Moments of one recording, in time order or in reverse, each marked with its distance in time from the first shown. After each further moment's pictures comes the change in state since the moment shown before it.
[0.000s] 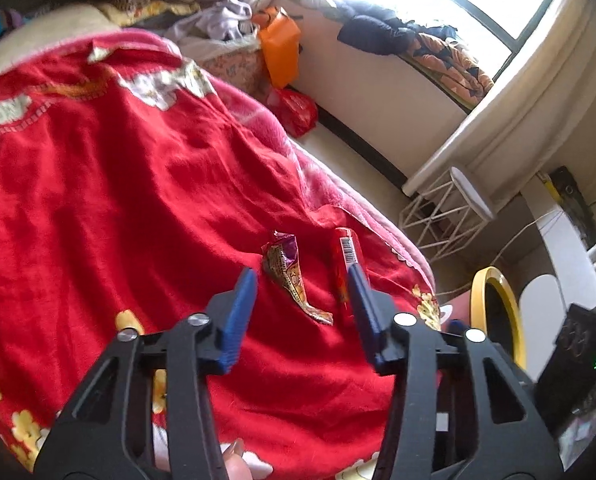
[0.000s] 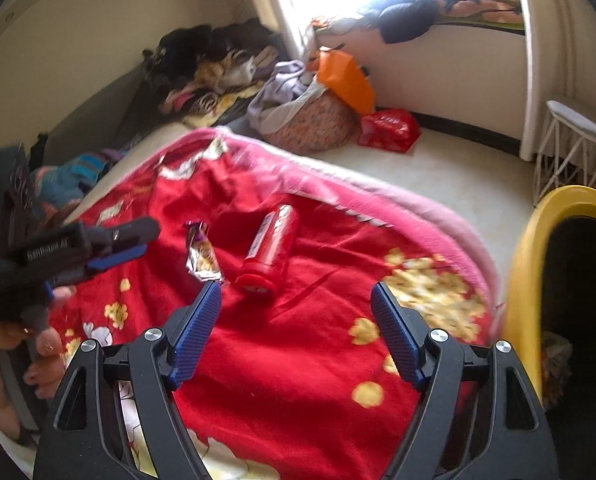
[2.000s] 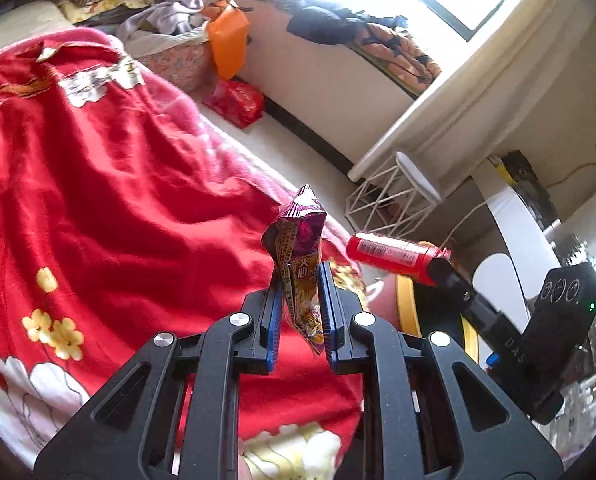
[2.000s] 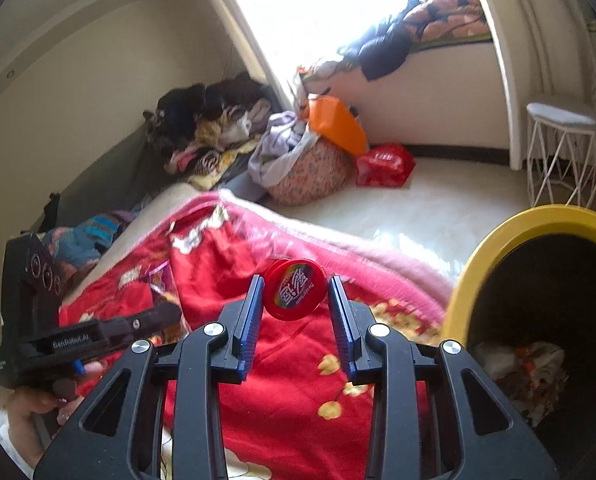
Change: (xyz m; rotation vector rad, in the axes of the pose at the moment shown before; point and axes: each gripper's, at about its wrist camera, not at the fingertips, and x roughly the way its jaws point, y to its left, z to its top) left arm -0.017 -0.062 -0.026 0.060 0.017 -0.162; right arm -0.092 -0.056 0.015 0.145 -0.228 0.040
